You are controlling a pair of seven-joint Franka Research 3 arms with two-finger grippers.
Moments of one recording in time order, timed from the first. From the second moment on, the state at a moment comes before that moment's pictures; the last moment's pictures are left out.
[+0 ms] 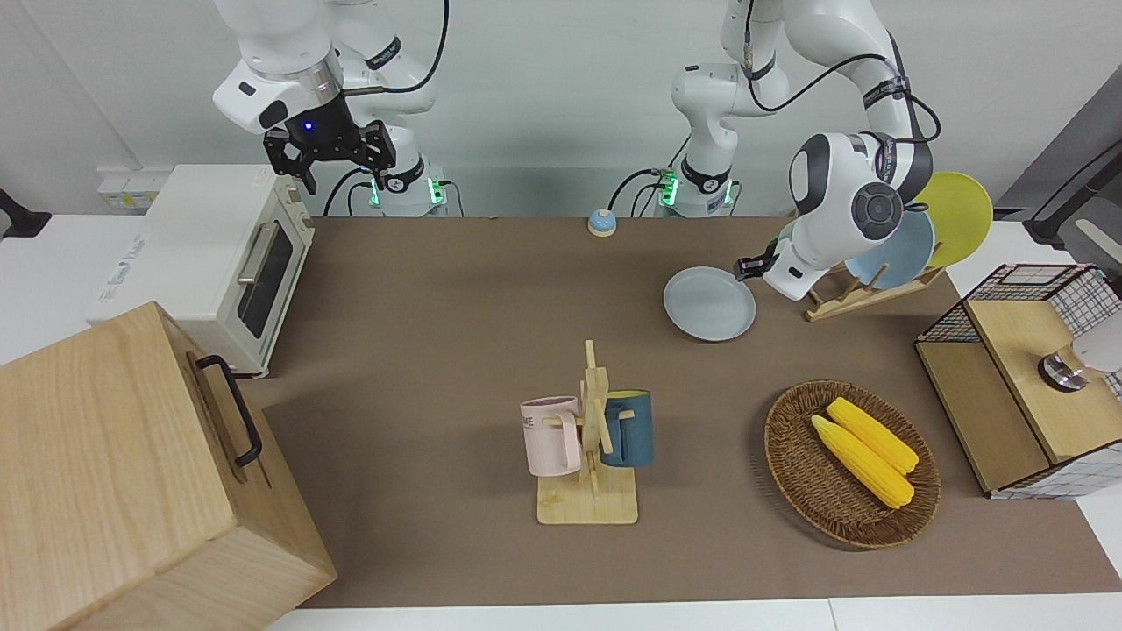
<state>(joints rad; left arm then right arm) -0.10 0.09 0.04 -1.98 -0.07 1.63 -0.15 -0.09 -0.02 0.23 -1.50 0.00 1.36 0.06</state>
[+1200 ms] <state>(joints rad) -0.10 0.01 0.05 -1.65 0.00 1.64 -0.14 -0.09 -0.02 0.23 -1.50 0.00 1.36 0.06</state>
